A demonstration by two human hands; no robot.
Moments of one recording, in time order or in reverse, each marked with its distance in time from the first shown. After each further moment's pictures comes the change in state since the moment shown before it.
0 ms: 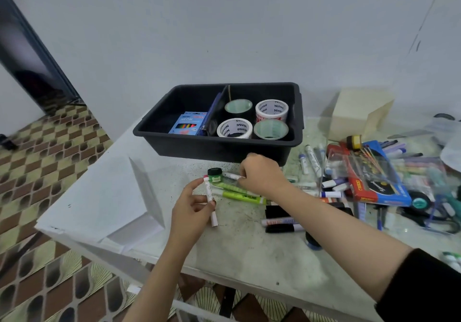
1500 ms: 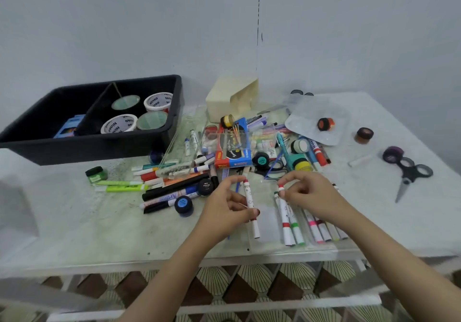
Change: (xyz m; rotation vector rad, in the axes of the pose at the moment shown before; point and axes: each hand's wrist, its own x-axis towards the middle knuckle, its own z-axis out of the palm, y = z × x) left_hand -0.133 0.092 0.221 -0.086 -0.667 0.006; right_hand -0.290 0.198 -0.095 0.738 0.162 0.461
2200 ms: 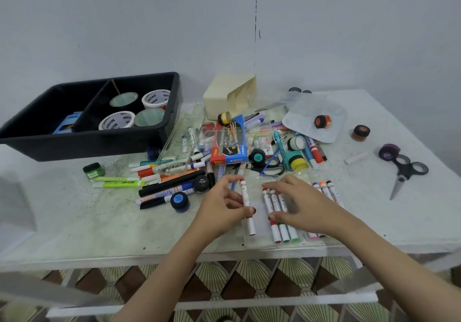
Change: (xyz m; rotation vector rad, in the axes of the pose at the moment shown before) left_hand -0.001 0.001 0.004 0.105 0.003 -0.003; right_hand -0.006 0.009 0.005 -0.576 -0.209 -0.238
